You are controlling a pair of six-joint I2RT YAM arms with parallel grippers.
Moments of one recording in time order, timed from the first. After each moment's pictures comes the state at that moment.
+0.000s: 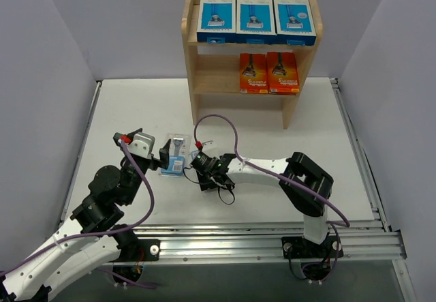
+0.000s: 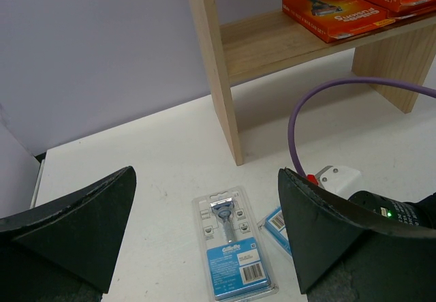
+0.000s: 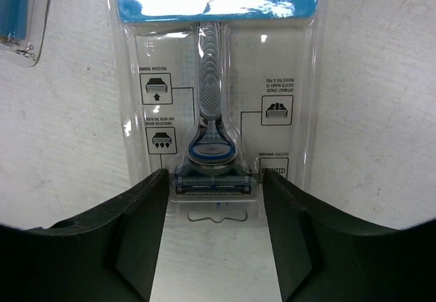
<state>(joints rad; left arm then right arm) -0.83 0.56 0.69 -0.01 -0.50 0.20 1.03 1.88 1.19 -0.45 0.31 0.66</state>
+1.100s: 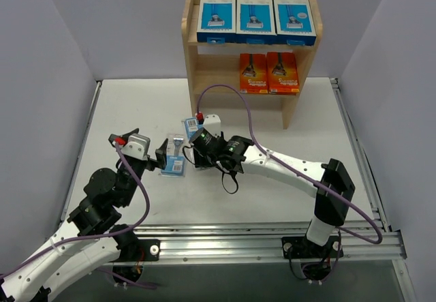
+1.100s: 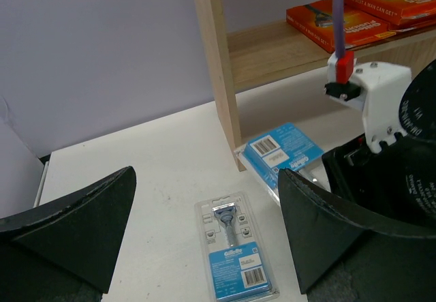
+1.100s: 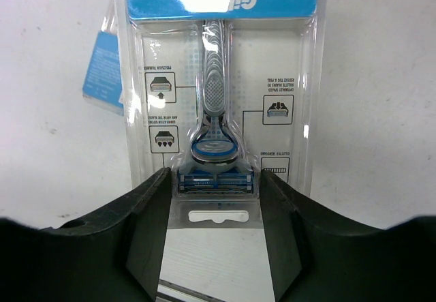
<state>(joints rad) -0.83 0.53 0.69 -0.01 -0.51 0.21 1.03 1.71 1.40 -0.60 0.40 0.68</state>
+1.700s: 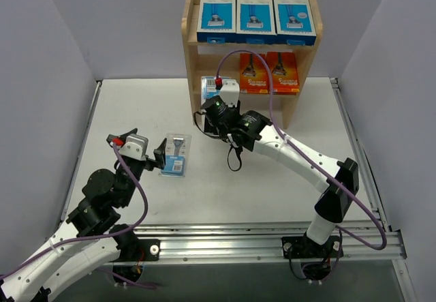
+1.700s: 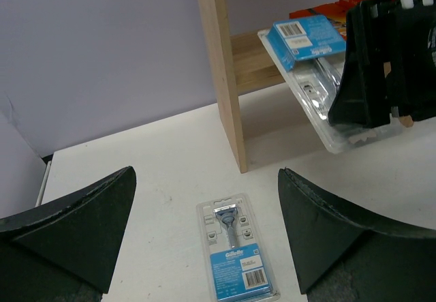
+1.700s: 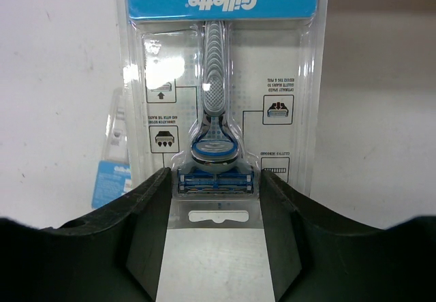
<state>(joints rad) -0.83 0.52 0.69 -0.01 -0.52 0.21 0.91 1.69 1.64 -0.69 0.58 0.65</state>
